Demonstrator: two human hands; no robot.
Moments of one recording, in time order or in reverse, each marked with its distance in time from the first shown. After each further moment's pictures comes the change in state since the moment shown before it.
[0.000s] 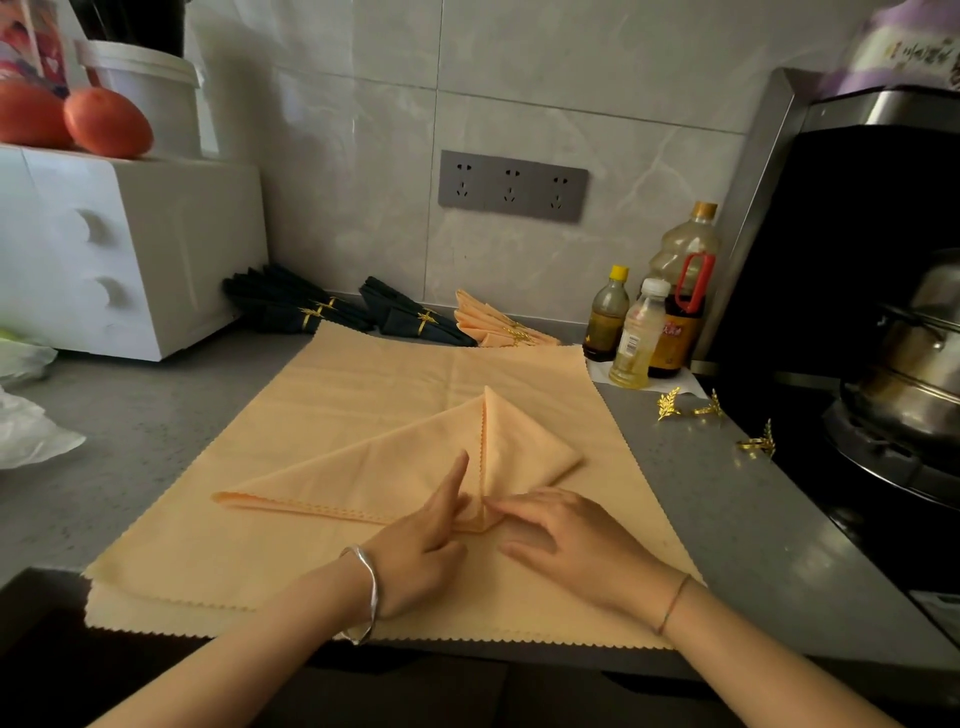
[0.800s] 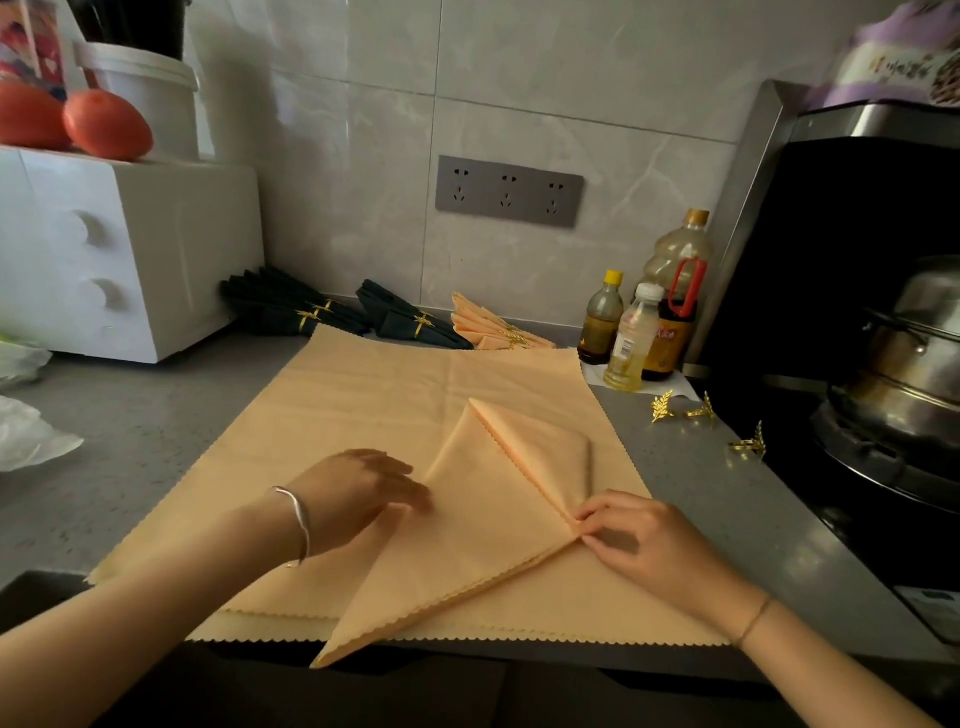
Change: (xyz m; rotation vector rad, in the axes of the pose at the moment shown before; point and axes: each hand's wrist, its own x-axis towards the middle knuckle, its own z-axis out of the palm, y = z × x) left_hand 0.004 -0.044 -0.067 0.849 0.186 0.428; right_hand -0.046 0.044 -0.019 -0.042 0.207 -0.006
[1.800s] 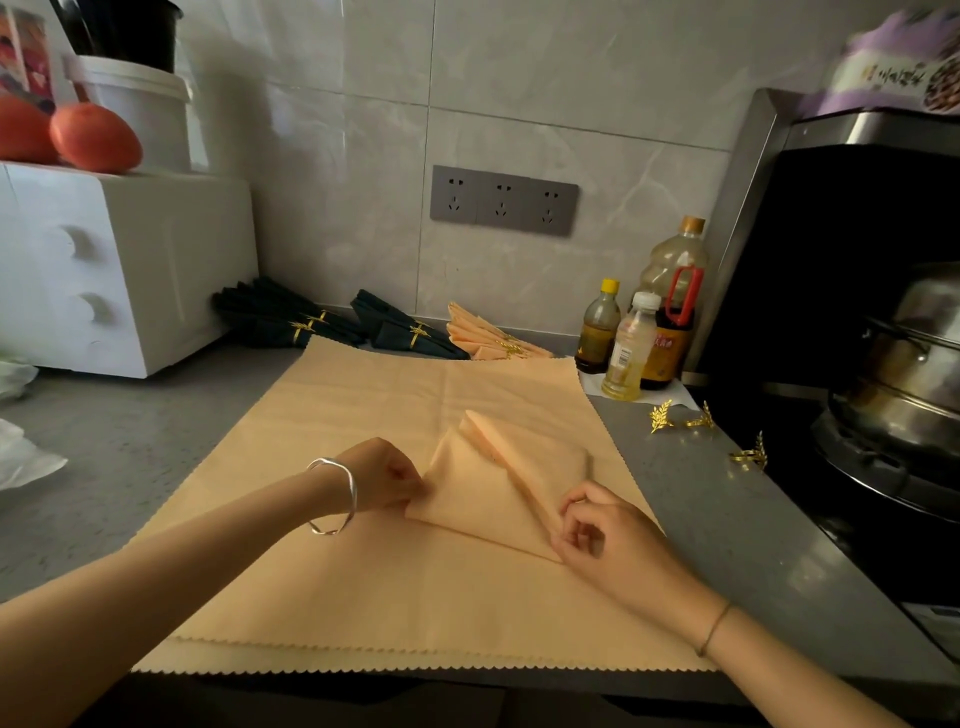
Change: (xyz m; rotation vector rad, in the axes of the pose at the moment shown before) left_hand 0.052 -0.020 0.017 -0.548 -0.176 -0.647; right_hand 0.022 -0.009 0.017 0.111 0.020 0.217
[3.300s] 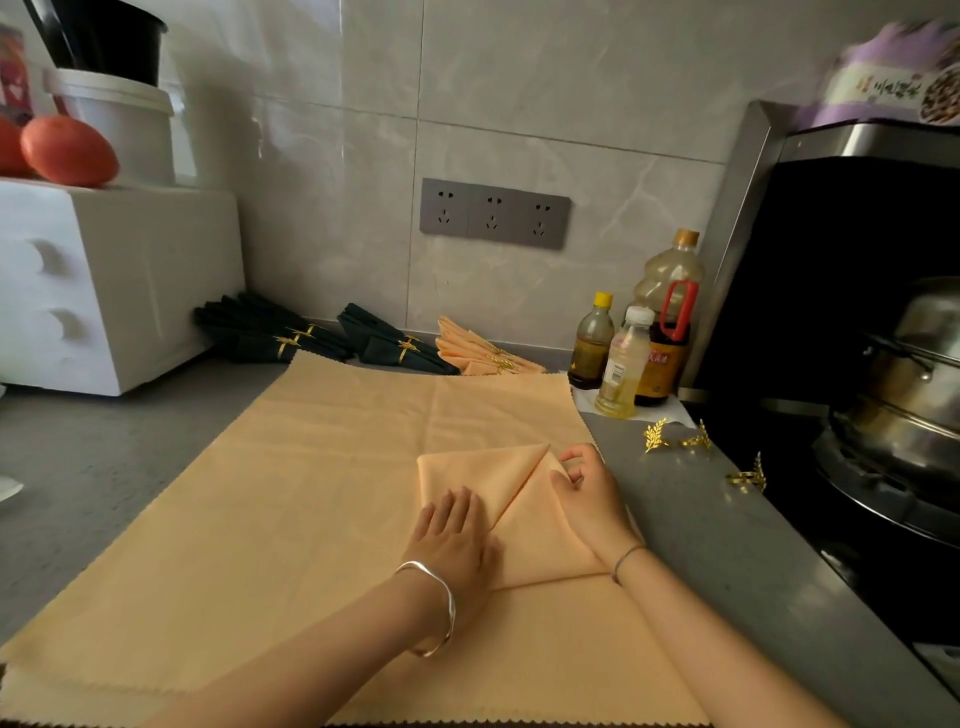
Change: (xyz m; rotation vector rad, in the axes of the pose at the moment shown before) left_hand -0.010 0.083 0.083 0.356 -0.004 -0.025; right_hand 0.088 0.044 0.021 0.325 0.293 0.426
